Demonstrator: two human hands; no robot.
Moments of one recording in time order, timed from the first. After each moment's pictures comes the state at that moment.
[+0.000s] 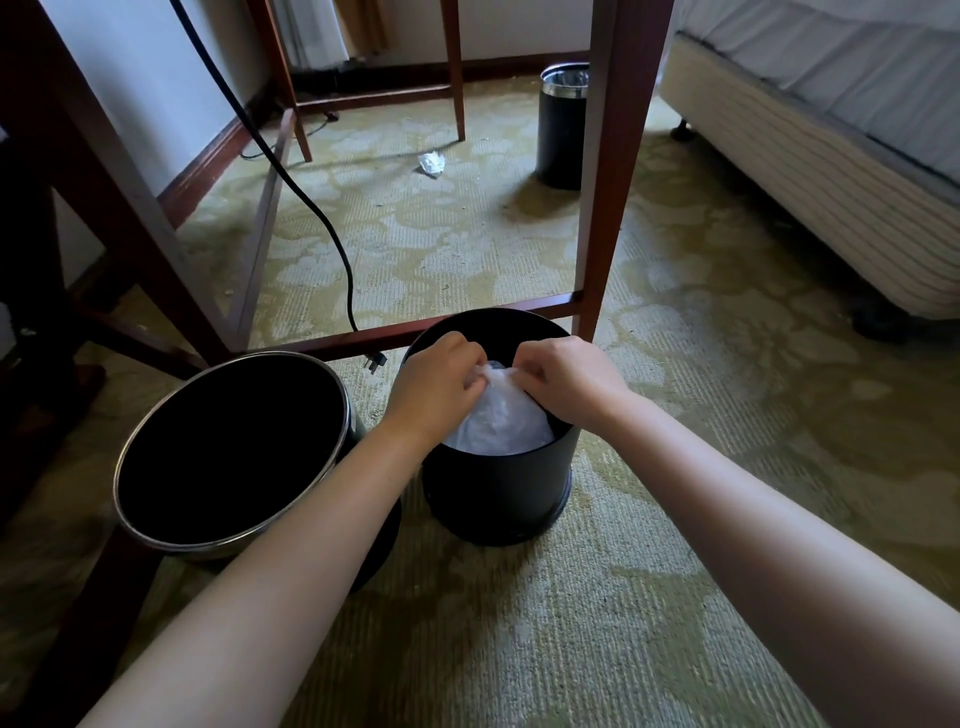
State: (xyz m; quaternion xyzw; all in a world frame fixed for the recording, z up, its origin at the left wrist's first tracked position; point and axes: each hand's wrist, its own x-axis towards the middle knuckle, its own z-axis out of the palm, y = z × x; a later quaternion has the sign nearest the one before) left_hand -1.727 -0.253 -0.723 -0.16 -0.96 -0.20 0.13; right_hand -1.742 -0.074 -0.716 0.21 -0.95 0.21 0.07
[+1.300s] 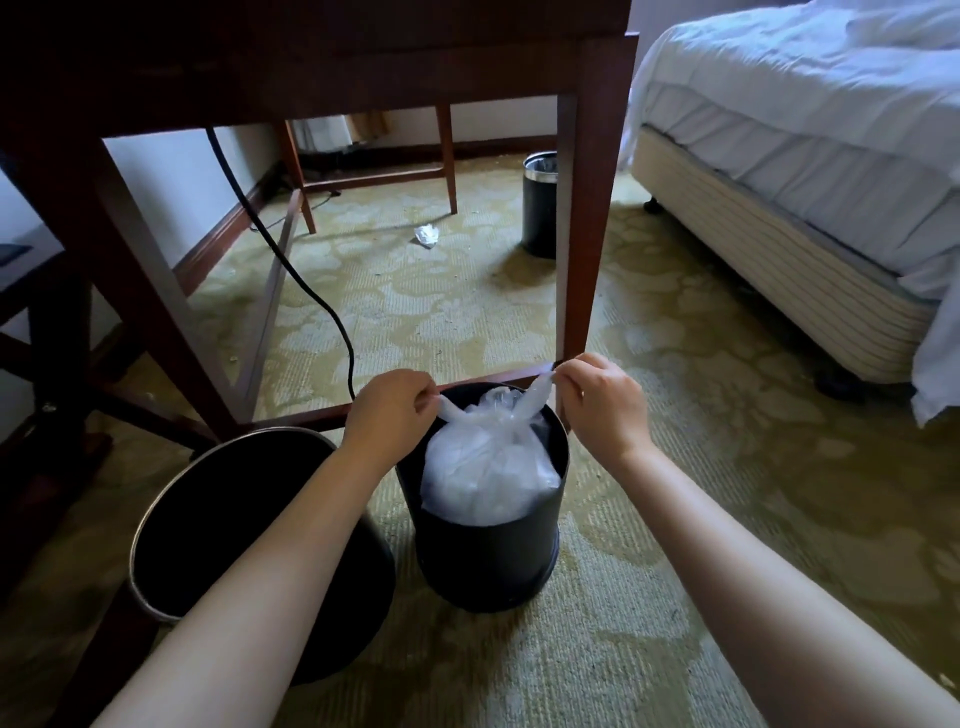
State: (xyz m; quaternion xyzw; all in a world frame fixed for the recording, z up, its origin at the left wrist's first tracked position) left_hand -1.741 -0.276 -0.651 -0.08 -0.97 -0.21 0.10; right_hand -1.747 -0.036 -0.679 0.09 -0.92 0.27 0.28
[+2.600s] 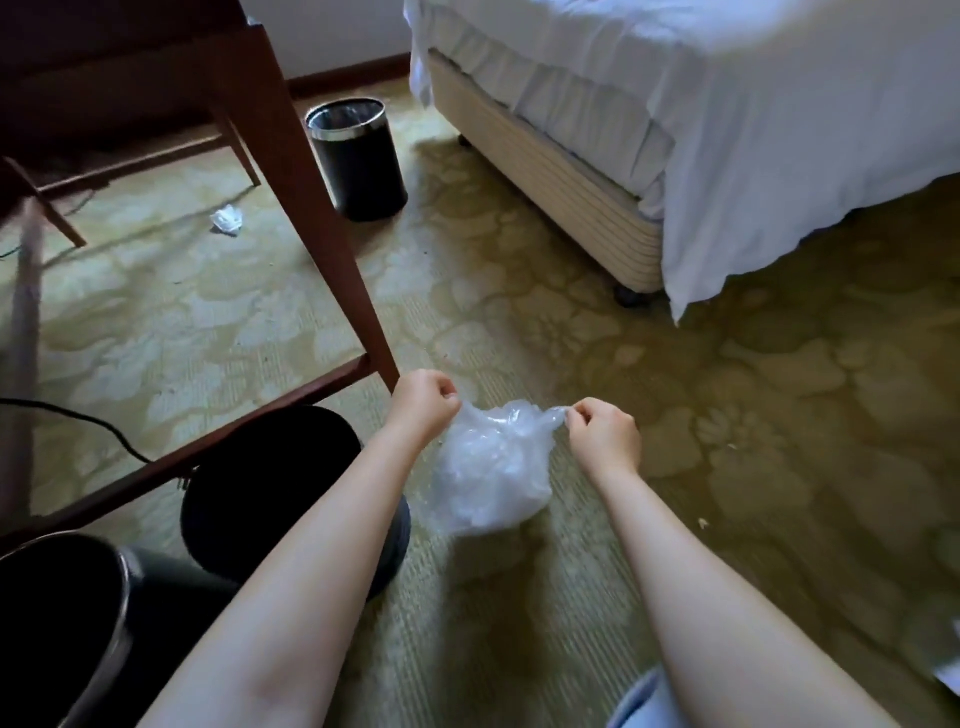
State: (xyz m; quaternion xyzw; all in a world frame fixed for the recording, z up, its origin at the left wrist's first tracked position) left_hand -1.774 0.000 -0.668 -0.11 -0.95 -0.27 -0.11; right_hand -1.667 0.185 -0.708 -0.33 -0.87 0.36 0.05
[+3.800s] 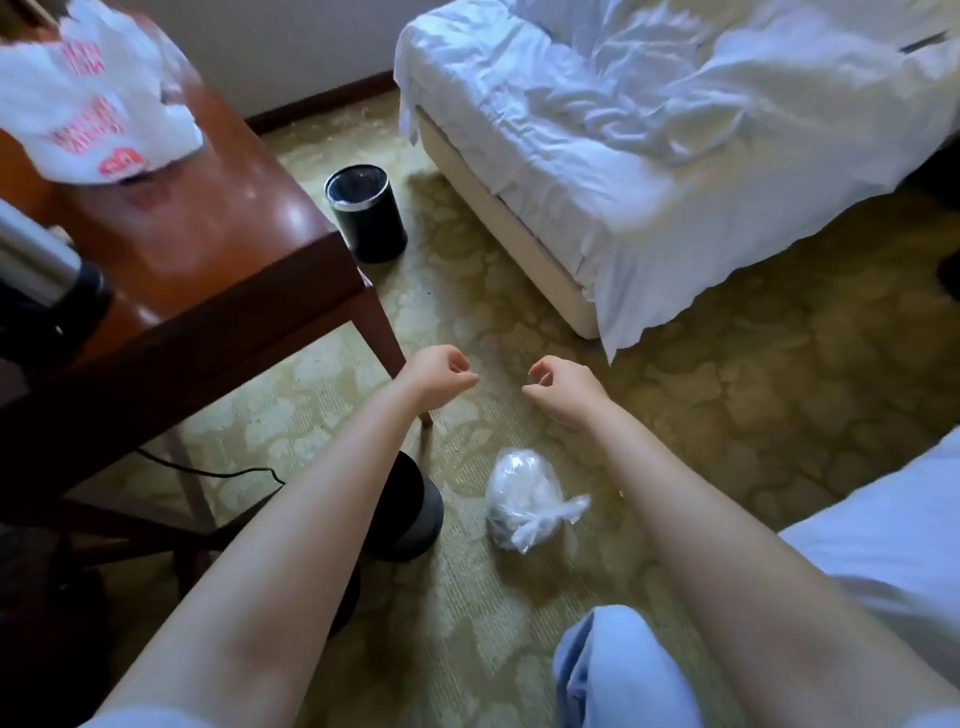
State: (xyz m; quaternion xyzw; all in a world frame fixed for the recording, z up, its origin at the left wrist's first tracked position) left_hand -1.741 -0.007 -0.242 -0.17 -0.92 -0.23 -0.26; right_hand -1.645 0.165 -0.265 -0.22 -0.89 0.38 -0.13
